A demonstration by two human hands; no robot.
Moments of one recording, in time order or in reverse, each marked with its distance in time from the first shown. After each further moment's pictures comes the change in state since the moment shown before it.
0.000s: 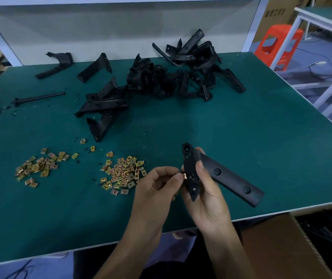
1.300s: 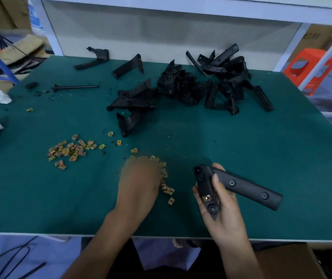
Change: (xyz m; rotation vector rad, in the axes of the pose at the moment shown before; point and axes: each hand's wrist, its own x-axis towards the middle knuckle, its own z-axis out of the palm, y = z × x) left_hand 0.044 -0.005 -0.081 1.364 0.174 0.431; right_hand 0.007 0.008 -0.014 -0.239 0.064 -0.044
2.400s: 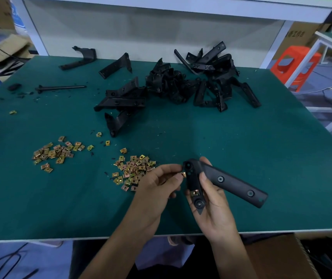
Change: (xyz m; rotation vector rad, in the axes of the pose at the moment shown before) left_hand -0.019 0.062 -0.003 -1.454 -0.231 -0.446; right_hand 0.000 -0.002 -0.005 0.026 -0.148 0.043
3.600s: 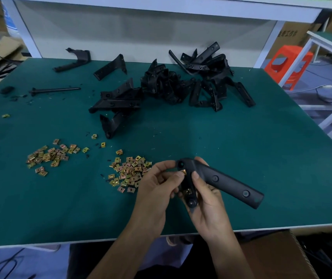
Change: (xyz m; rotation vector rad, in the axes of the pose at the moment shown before) left_hand 0.000 -0.001 0.015 -0.101 0.064 0.025; right_hand 0.001 0.005 0.003 -0.058 -0.012 -0.049
